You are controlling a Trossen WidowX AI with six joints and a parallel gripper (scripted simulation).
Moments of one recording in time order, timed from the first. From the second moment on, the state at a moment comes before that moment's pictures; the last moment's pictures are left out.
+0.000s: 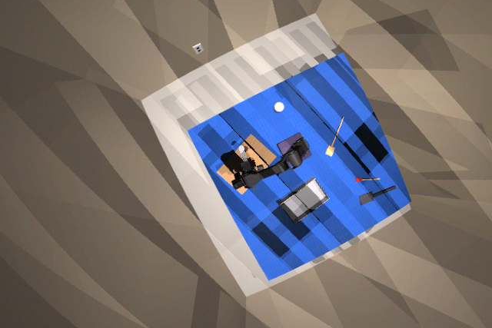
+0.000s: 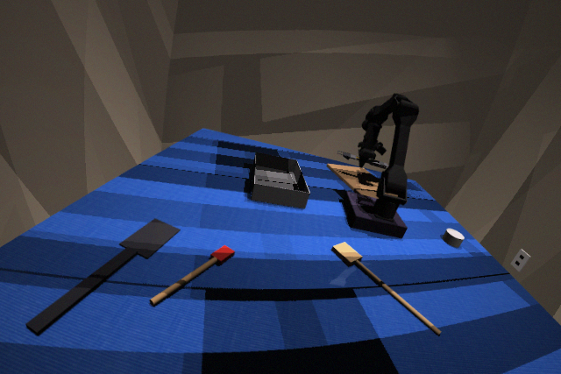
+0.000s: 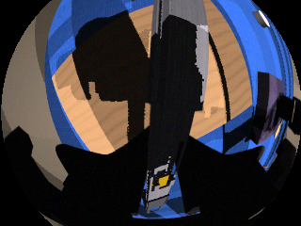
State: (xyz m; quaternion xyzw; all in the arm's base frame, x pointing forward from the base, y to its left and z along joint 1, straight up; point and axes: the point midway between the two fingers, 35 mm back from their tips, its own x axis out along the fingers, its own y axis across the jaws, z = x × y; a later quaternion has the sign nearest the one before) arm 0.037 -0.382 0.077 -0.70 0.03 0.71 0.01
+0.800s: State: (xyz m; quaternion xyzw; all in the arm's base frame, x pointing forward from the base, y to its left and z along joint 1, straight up) arm -0.003 -0.387 0.077 -0.62 0.35 0.62 0.33
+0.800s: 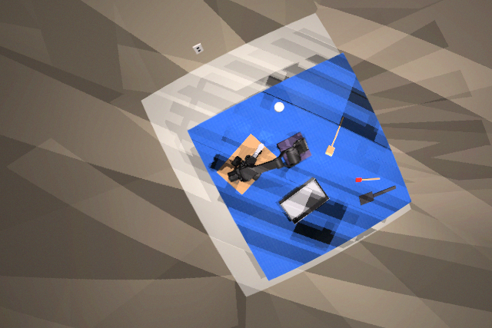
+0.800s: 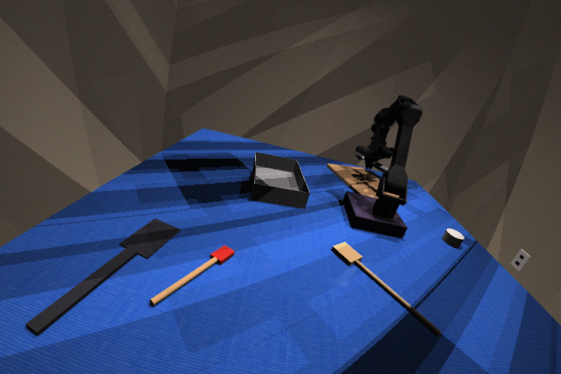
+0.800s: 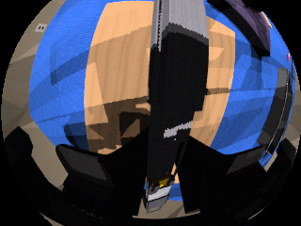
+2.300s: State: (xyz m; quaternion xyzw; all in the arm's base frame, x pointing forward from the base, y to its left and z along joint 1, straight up) arm -0.018 -0.379 0.153 -0.76 0.49 0.35 0.25
